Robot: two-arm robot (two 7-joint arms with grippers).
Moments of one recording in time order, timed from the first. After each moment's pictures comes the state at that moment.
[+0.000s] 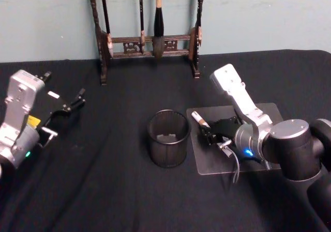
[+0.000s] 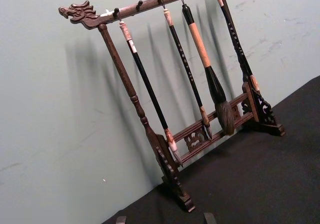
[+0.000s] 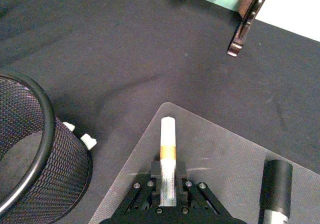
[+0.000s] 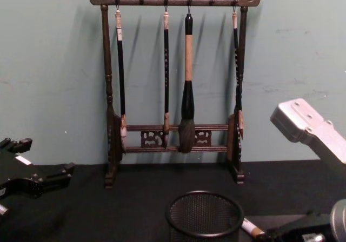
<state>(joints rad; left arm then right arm) -0.20 0.60 0.45 -1.41 -0.25 -0.12 0.03 0.28 0.29 -0.43 -1.48 0.15 0.67 0.20</state>
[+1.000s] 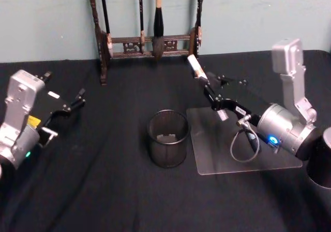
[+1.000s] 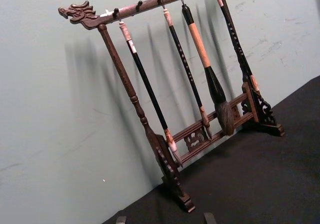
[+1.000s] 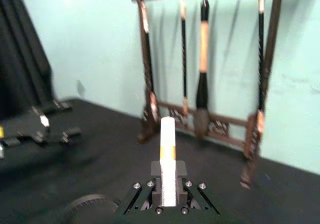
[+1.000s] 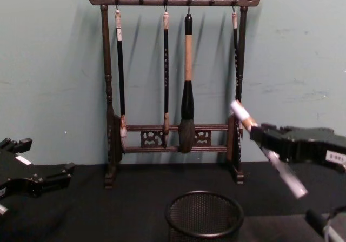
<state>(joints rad) -0.20 0.60 0.45 -1.41 -0.25 -0.12 0.03 0.15 0.32 -0.25 -1.59 0.37 0.14 0.44</state>
